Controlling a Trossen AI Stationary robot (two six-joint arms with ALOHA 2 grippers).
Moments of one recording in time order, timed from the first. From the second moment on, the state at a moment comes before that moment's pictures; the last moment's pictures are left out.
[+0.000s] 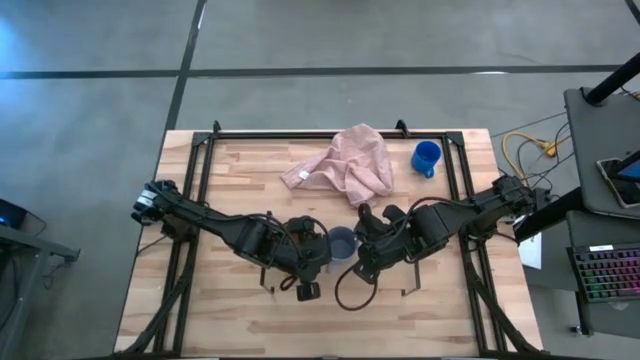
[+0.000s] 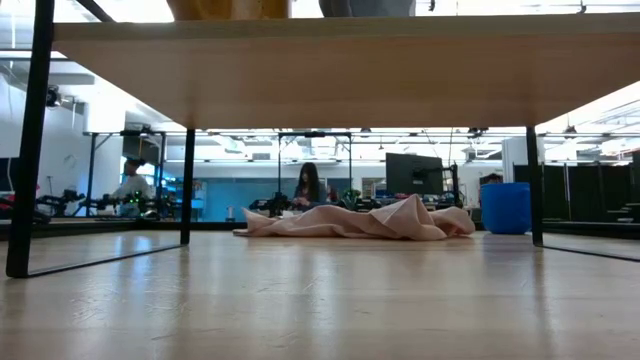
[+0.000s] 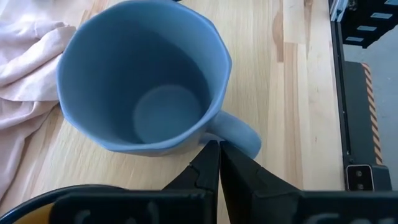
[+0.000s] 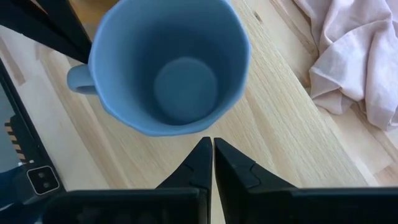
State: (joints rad) left arm -0.39 1.77 1.78 -0.90 -0.29 -0.44; right arm 0.42 1.74 1.86 -1.33 0.32 0.92
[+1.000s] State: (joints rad) left arm -0.39 1.77 1.74 -0.82 -0.26 -0.46; right arm 0.40 1.74 1.82 -1.30 0.32 0.86
